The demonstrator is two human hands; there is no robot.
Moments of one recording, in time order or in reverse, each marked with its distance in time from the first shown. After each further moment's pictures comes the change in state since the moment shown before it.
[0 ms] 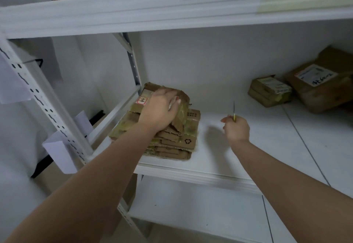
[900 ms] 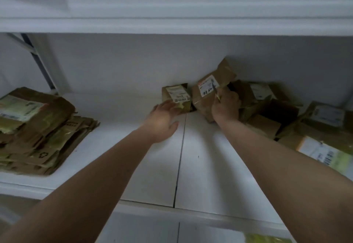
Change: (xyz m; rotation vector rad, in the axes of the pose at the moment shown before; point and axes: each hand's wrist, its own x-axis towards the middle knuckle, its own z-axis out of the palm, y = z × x) left_hand 0.103 0.306 0.209 0.150 -0.254 0.199; right_hand 0.230 0.056 -0.299 -0.482 0.137 -0.379
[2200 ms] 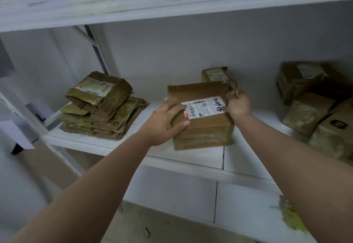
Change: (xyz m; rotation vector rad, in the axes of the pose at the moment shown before) left_hand -0.156 -0.064 -0.032 -0.206 -0.013 -0.116; right_hand -0.088 -0.058 0.047 0.490 -0.193 0.252
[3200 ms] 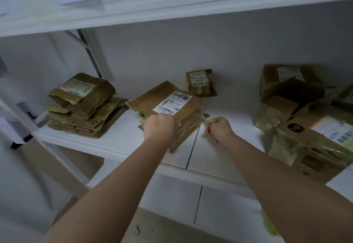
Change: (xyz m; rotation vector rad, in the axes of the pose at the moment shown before) left_hand 0.039 0.128 0.045 0.695 0.032 -0.416; right_hand -0.024 0.052 -0.056 0.012 -0.338 0.187
